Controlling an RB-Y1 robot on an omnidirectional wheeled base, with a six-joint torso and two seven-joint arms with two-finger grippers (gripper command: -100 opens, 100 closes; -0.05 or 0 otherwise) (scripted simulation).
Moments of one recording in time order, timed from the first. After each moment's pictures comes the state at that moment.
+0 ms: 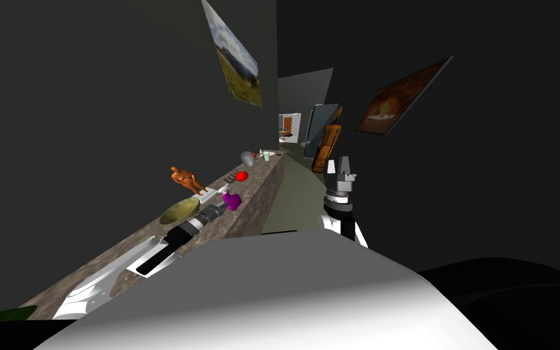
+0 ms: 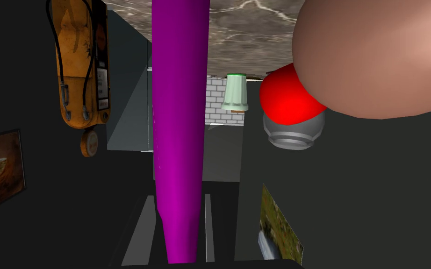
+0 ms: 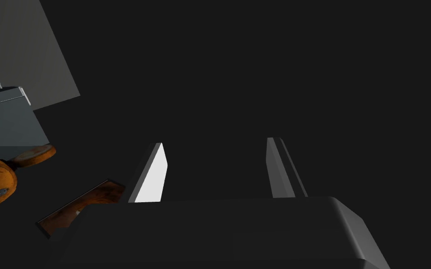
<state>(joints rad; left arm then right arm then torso) 0.58 0.90 0.05 -1.81 -0.45 -0.44 -0.32 0.47 0.00 0.01 -2.32 0.07 -0.65 -0.01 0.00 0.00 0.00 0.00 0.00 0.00</state>
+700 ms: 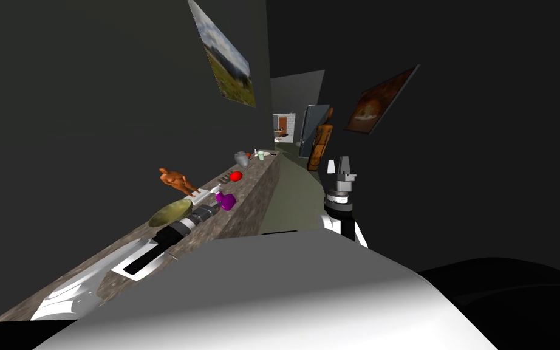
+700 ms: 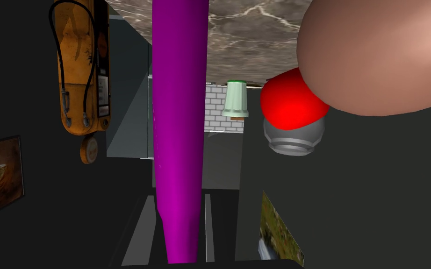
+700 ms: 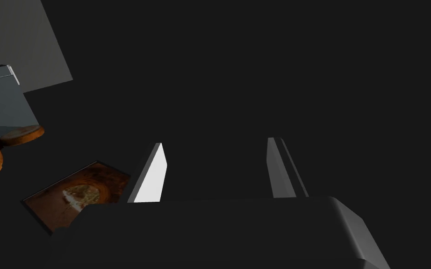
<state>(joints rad) 0.58 0.94 0.10 -1.72 -0.42 -0.47 -0.27 0.47 0.00 0.01 -2.32 0.07 -0.65 -0.01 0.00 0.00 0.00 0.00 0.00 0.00</state>
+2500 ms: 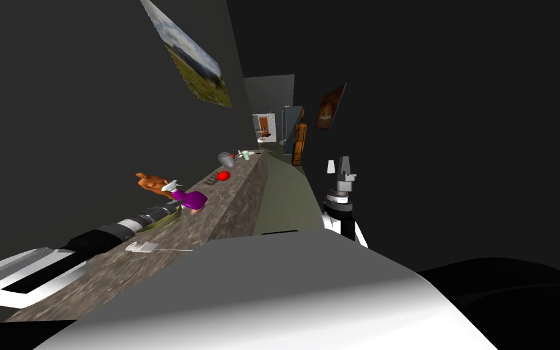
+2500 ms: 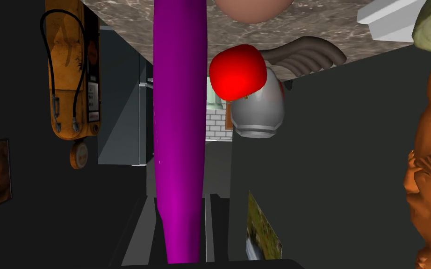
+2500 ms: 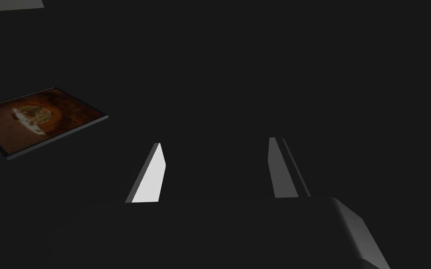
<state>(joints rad) 0.55 1.17 0.28 -1.27 -0.30 -0.68 -0.09 0.47 0.00 0.01 -2.32 0.07 -0.65 -0.01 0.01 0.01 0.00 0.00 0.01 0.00</state>
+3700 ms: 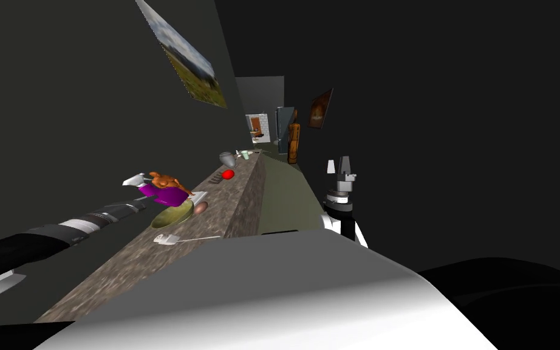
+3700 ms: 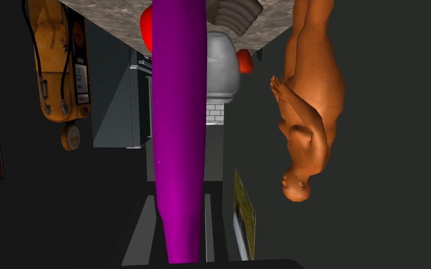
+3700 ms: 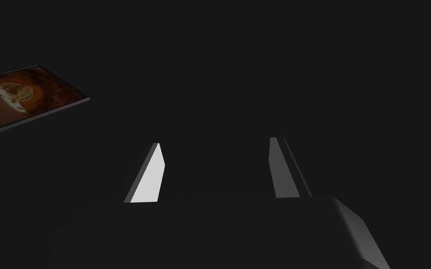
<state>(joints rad) 0.50 1.28 0.34 -1.00 -0.23 -0.82 -0.05 0.47 0.00 0.01 -2.32 0.07 -0.65 -0.01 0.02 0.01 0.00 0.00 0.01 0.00</state>
